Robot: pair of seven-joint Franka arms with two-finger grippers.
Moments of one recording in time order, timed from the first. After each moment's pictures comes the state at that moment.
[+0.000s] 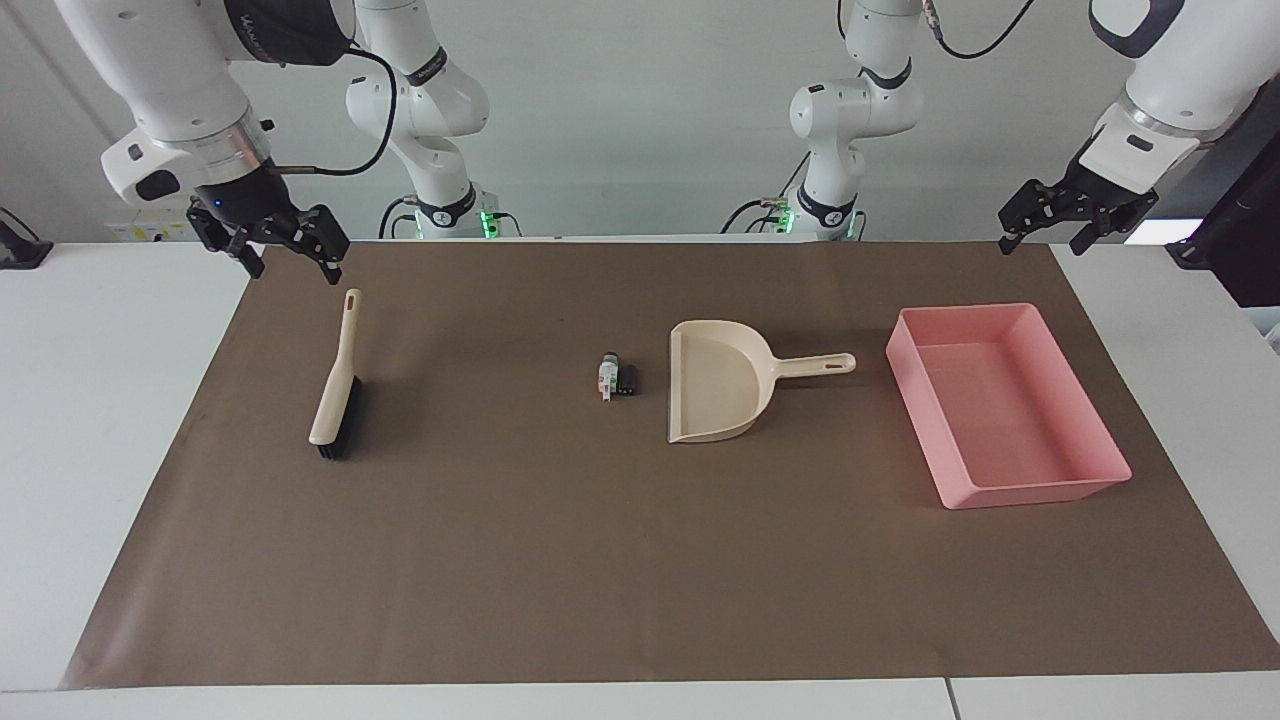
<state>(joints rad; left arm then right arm) 0.06 -0.05 -0.02 -1.57 -0.01 1.45 0.13 -0.03 -0.04 0.00 -1.63 -0.01 1.57 0.10</state>
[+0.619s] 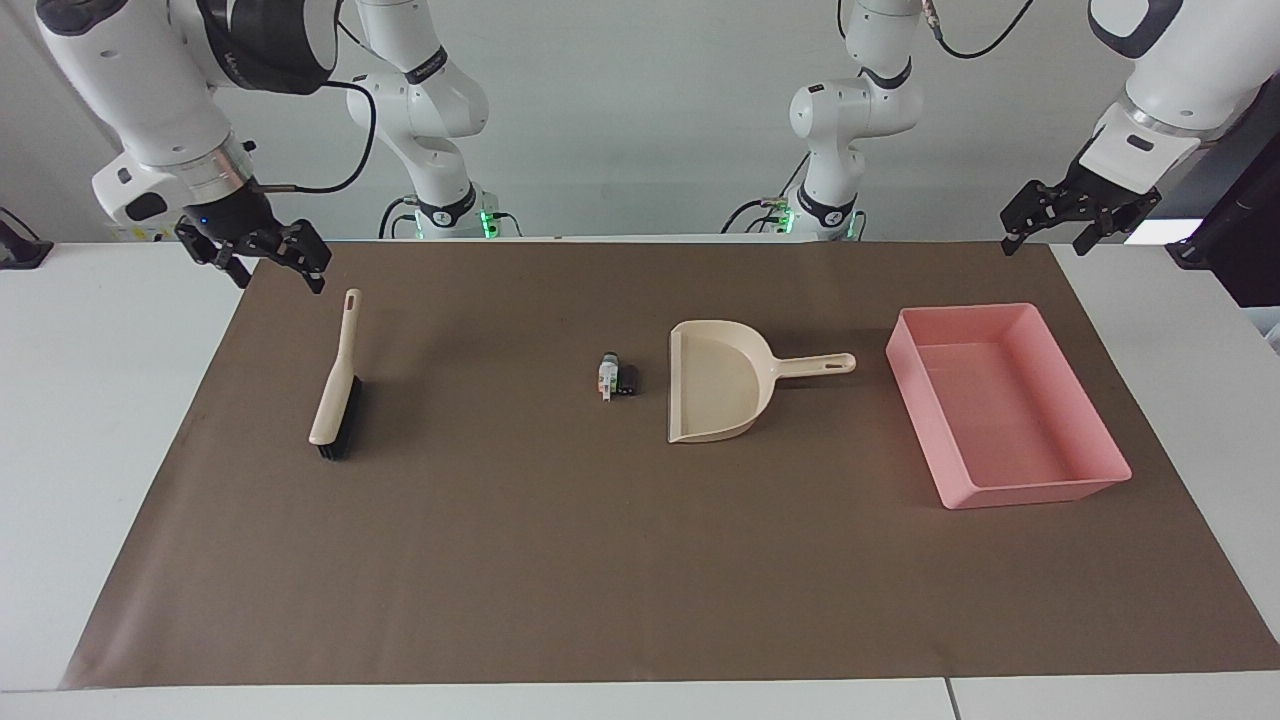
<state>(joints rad) 0.05 -0.05 -0.02 -1.57 0.01 1.48 0.15 -0.13 -0.14 -0.01 -1.89 -0.01 1.74 -0.03</state>
